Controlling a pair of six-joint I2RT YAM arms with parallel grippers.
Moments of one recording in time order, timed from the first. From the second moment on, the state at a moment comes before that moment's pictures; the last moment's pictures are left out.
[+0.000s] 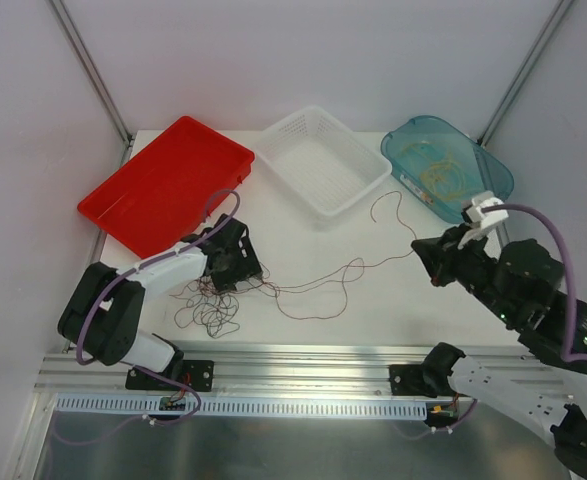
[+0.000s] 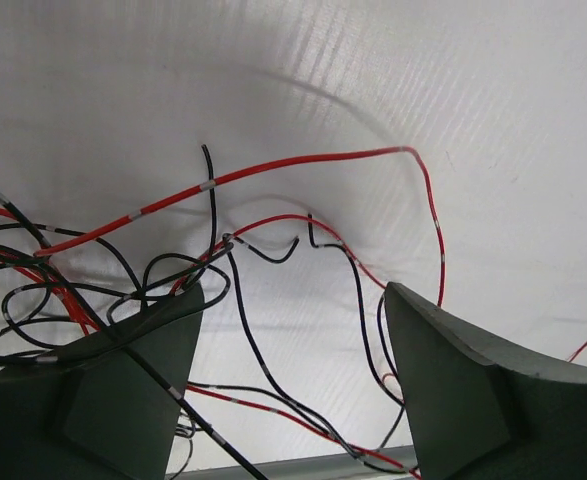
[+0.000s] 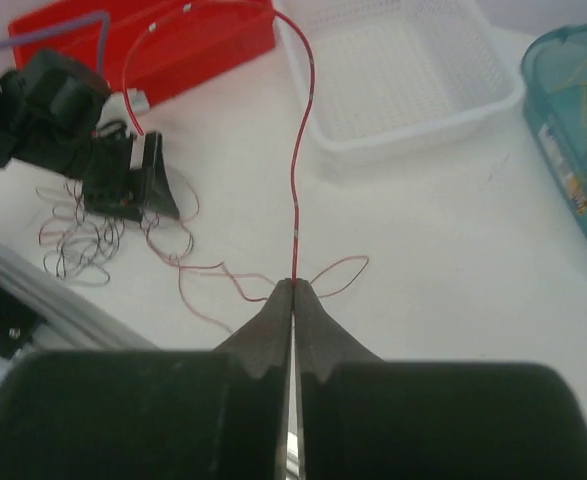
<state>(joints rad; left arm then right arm) -0.50 1.45 0.74 -0.46 -0.01 -0.90 0.82 0.62 1.27 -0.89 0.27 0.20</state>
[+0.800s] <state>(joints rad) -0.50 0.97 0.71 -0.52 0.00 -0.78 0.70 0.94 1.01 -0.89 0.08 0.38</state>
